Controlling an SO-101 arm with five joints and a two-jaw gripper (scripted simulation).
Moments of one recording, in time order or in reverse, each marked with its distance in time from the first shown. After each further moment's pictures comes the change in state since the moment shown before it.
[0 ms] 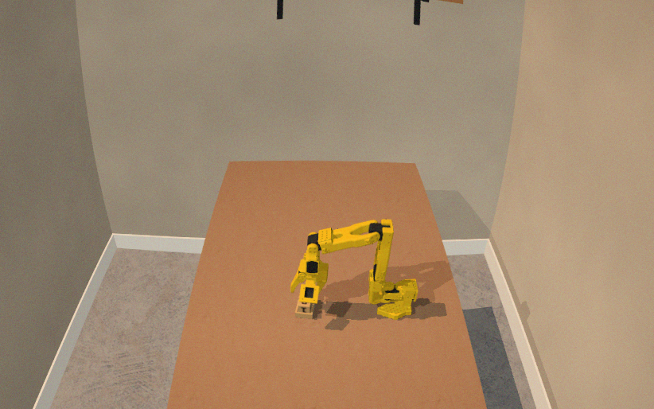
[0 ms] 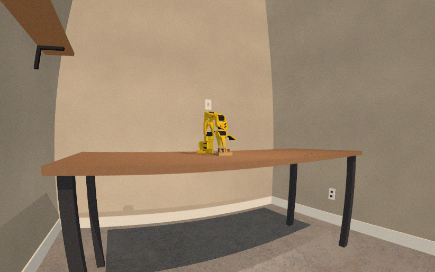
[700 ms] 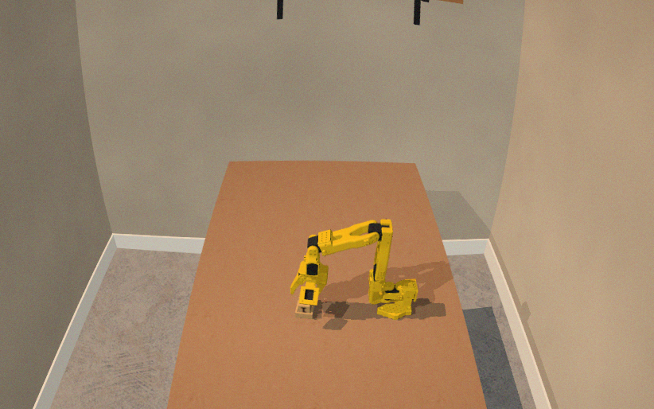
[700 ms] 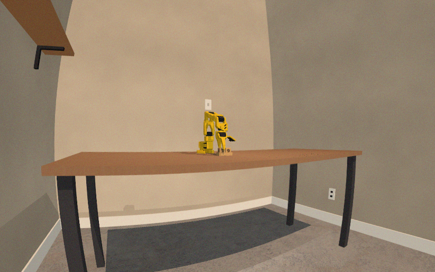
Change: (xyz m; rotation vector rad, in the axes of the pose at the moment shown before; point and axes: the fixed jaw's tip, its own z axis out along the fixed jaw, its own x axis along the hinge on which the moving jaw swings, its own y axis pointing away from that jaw) arm 0.000 0.000 0.007 0.006 -0.001 0.000
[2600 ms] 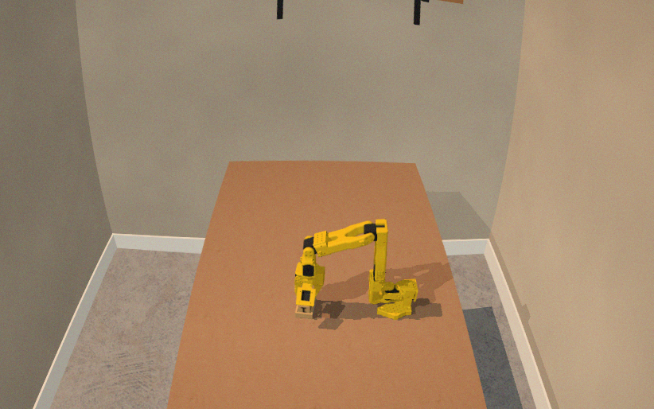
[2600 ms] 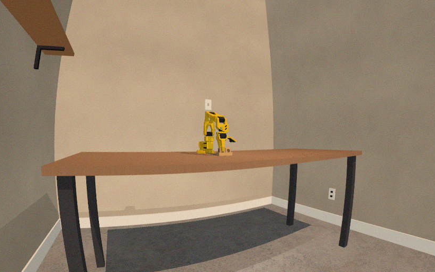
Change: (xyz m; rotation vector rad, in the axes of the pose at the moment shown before) arm 0.000 -0.006 0.005 -0.018 0.002 0.005
